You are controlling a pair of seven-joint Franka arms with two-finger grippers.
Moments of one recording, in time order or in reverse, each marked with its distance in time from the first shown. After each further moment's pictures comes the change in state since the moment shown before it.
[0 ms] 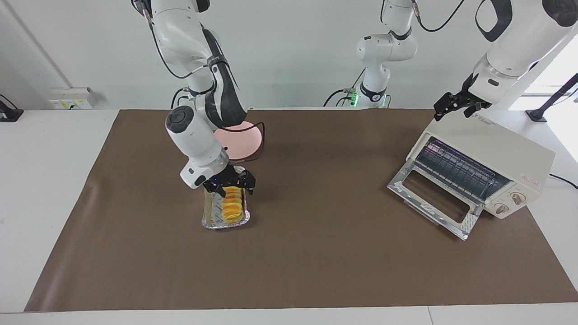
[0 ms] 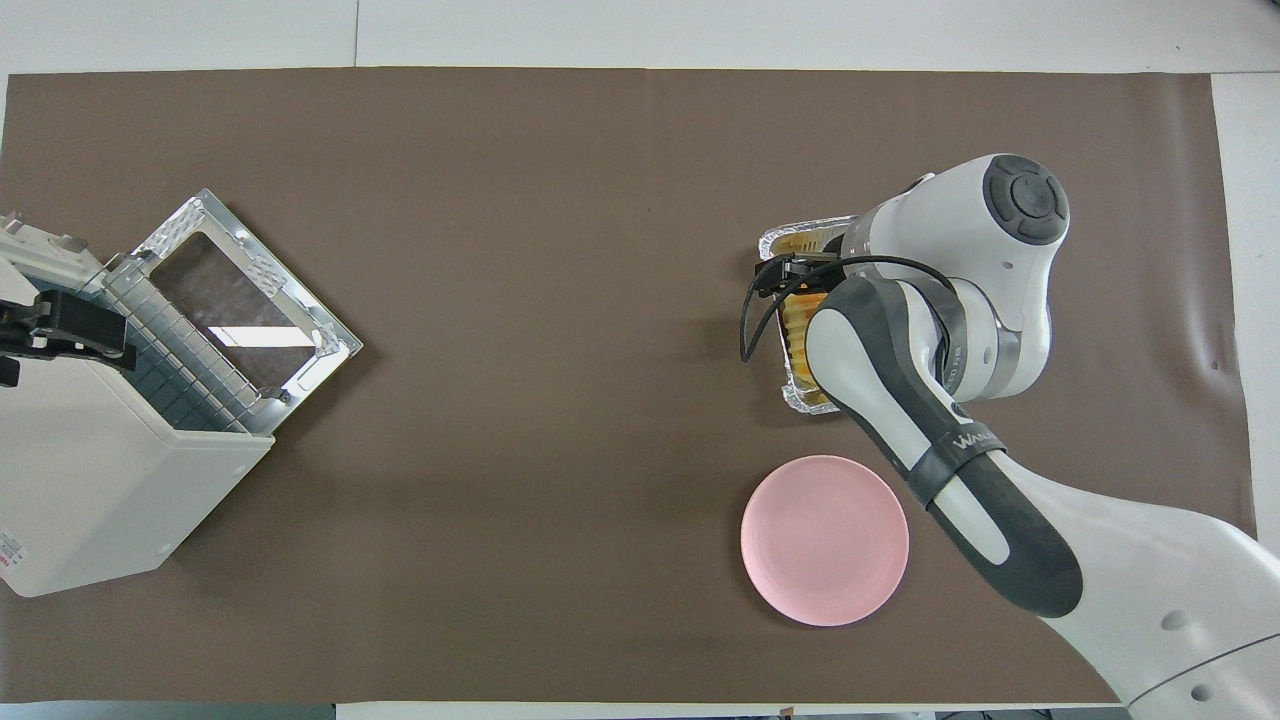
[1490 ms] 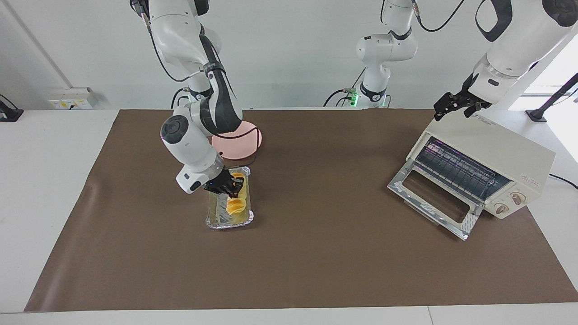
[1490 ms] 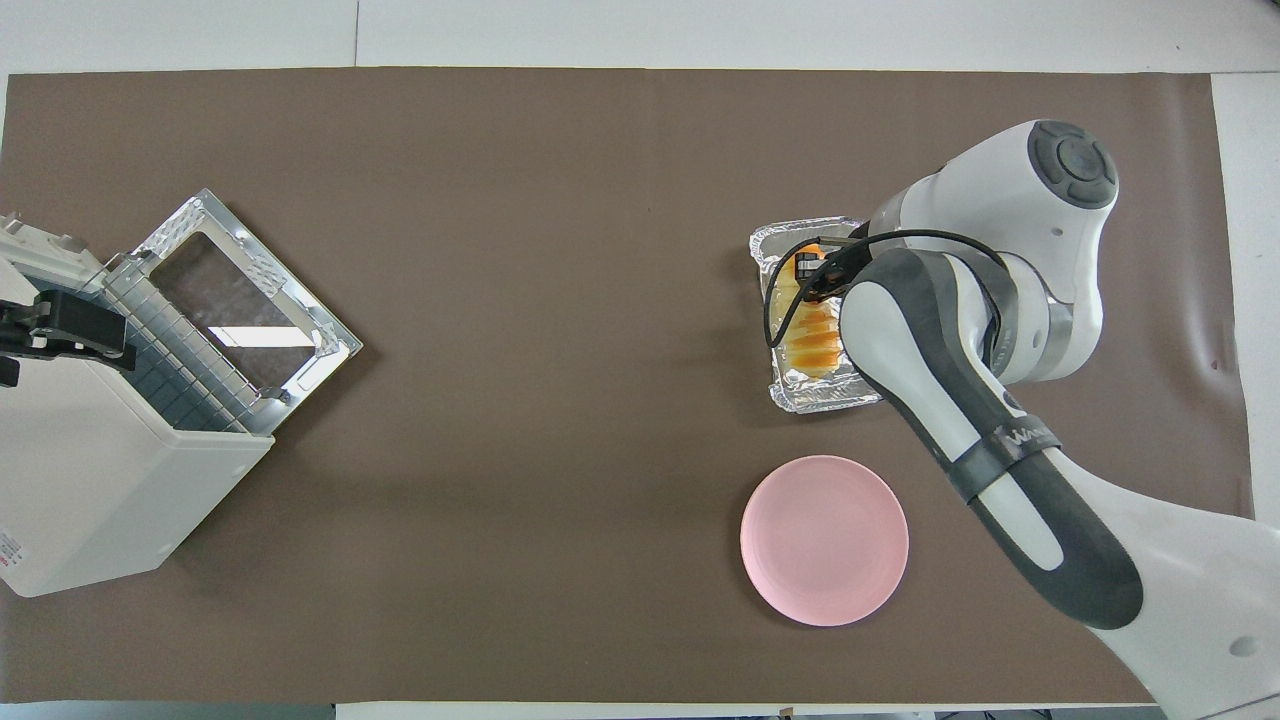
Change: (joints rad) left arm 0.000 0.000 0.000 0.000 0.000 0.000 0.000; right arm -0.030 -0.046 -0.004 0.083 0.000 -0.183 -0.003
